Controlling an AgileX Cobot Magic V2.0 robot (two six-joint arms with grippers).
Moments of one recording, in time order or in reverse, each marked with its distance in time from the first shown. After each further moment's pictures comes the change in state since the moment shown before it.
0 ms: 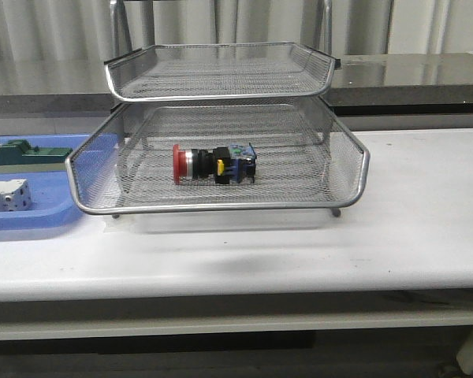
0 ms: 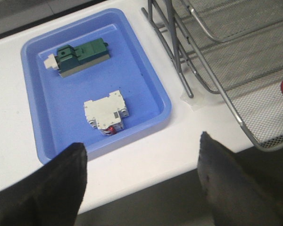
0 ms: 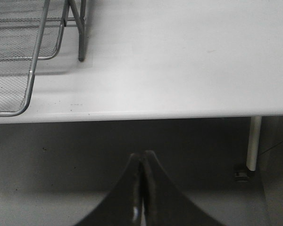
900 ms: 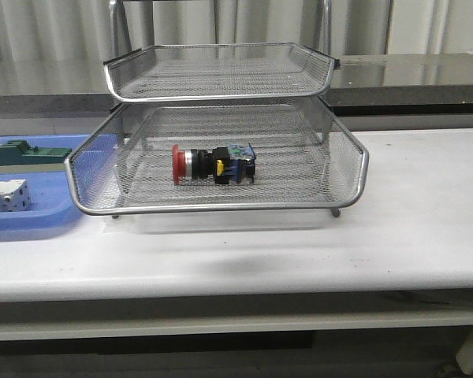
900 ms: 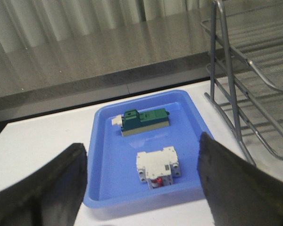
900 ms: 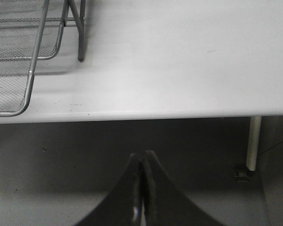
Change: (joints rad) left arm 0.000 -0.433 0.657 -0.029 -0.774 -0.004; right arm 0.000 0.000 0.000 0.000 0.000 0.000
